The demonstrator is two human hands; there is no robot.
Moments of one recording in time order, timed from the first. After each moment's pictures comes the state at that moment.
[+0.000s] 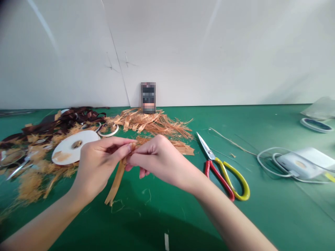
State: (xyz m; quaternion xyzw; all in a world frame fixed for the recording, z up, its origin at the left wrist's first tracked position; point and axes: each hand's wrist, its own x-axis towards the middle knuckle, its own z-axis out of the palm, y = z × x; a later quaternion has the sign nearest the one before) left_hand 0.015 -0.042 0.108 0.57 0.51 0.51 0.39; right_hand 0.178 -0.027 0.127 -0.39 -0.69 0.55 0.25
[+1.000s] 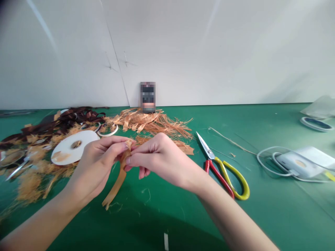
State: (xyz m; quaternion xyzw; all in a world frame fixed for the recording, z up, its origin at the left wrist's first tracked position) left_hand 0.019 -0.039 0.104 0.52 0.48 0.53 0.48; right_hand 0.181 -0.030 0.138 -0.40 -0.66 0.58 0.25
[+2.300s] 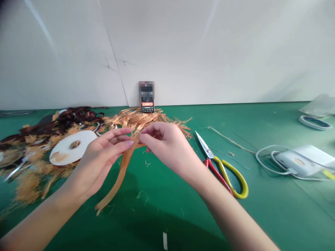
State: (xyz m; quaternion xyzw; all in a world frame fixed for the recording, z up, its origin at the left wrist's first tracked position) left_hand 0.016 -0.032 0.103 0.43 0.47 0.52 0.57; right_hand 0.182 -0.019 0.131 -0.50 -0.64 0.44 0.38
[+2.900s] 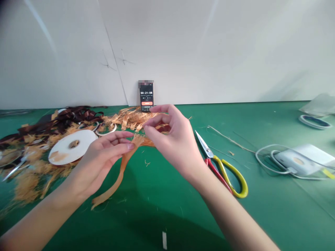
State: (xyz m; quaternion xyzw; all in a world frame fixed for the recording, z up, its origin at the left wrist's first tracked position) left_hand 0.018 -0.033 0.109 0.42 0.49 0.49 0.58; right_hand 0.181 -0.019 0.133 -0.48 -0.62 0.35 0.52
